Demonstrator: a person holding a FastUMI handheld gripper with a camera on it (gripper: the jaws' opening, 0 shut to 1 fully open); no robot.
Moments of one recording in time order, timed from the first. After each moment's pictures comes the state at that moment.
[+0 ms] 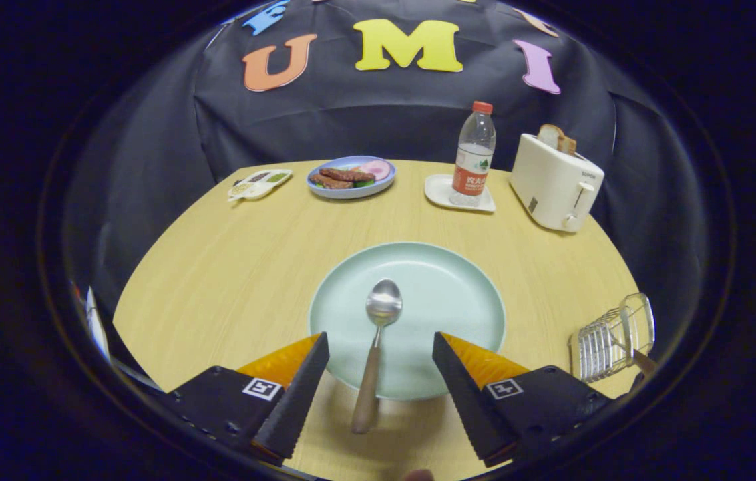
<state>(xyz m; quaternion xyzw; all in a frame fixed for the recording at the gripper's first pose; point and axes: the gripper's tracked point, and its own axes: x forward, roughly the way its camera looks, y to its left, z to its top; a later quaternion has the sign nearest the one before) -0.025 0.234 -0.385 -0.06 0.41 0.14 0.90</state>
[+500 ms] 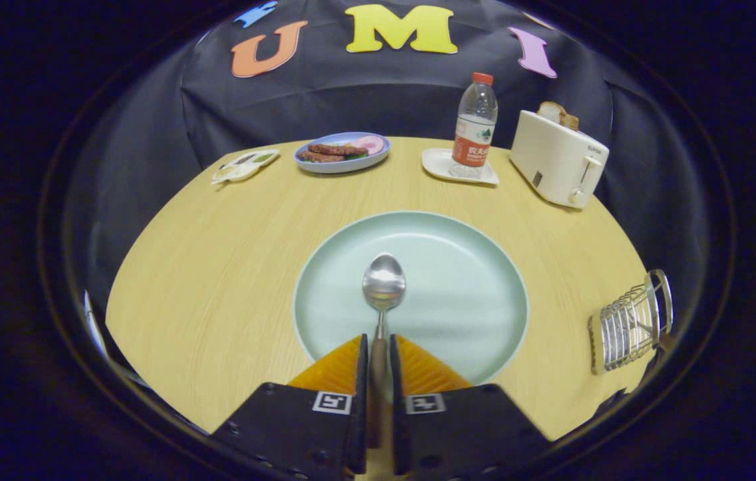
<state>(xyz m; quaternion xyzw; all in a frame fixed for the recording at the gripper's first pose) -0.023 0.236 -0.419 -0.06 0.44 0.11 0.89</state>
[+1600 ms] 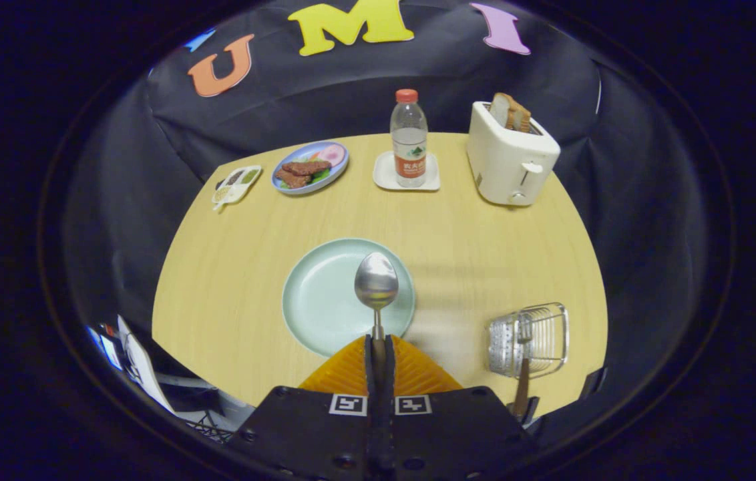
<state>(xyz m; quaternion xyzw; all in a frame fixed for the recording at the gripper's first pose) -0.018 0.121 -0.264 -0.03 0.56 0.12 0.82</state>
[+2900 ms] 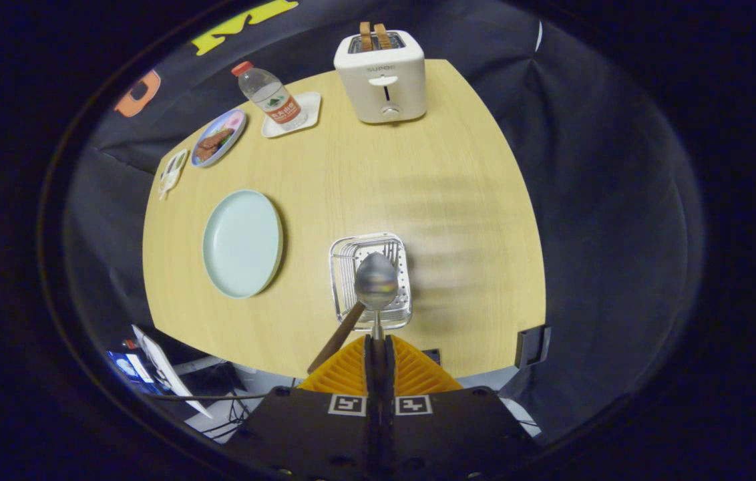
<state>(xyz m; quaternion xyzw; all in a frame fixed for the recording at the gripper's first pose) -0.031 -0.050 -0.279 0.02 0.71 0.04 0.71</state>
